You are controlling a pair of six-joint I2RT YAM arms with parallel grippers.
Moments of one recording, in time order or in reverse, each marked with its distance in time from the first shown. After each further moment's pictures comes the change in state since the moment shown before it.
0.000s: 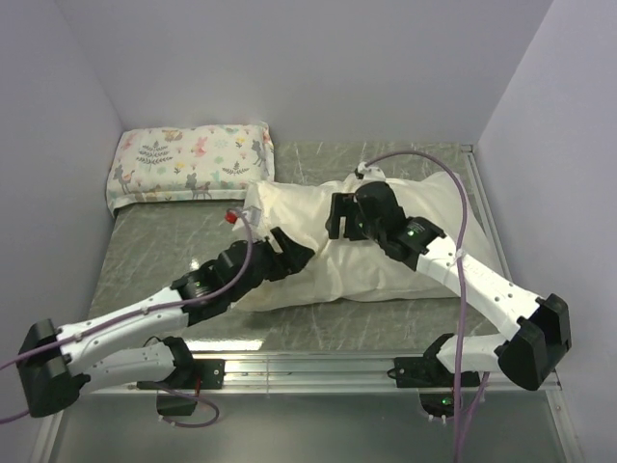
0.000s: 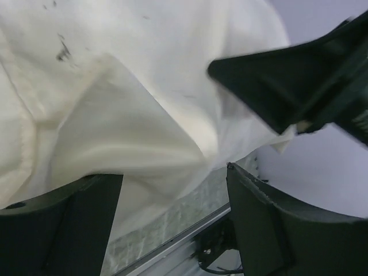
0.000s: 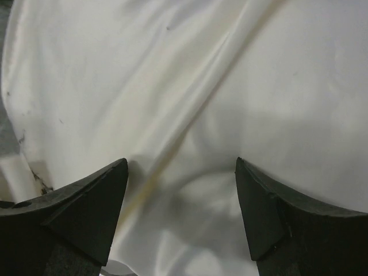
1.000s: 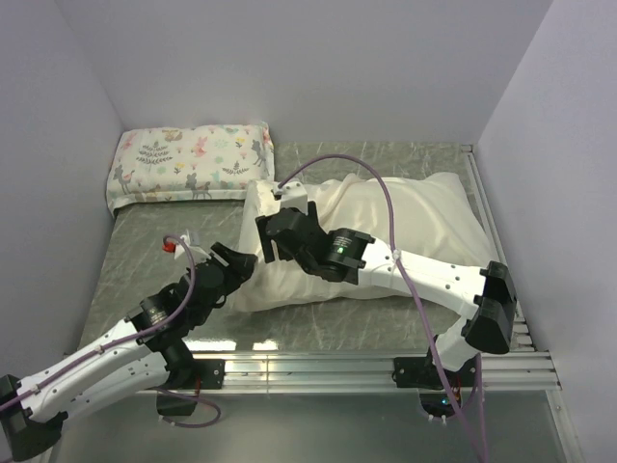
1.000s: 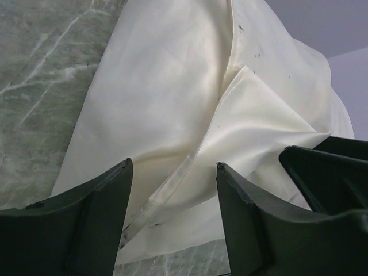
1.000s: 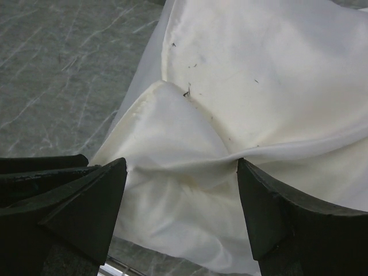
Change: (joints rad) left arm 0.060 -0.441 -0.152 -0.406 -0.329 -0.169; right arm 0.455 0.271 0.299 -0.066 0.372 0.032
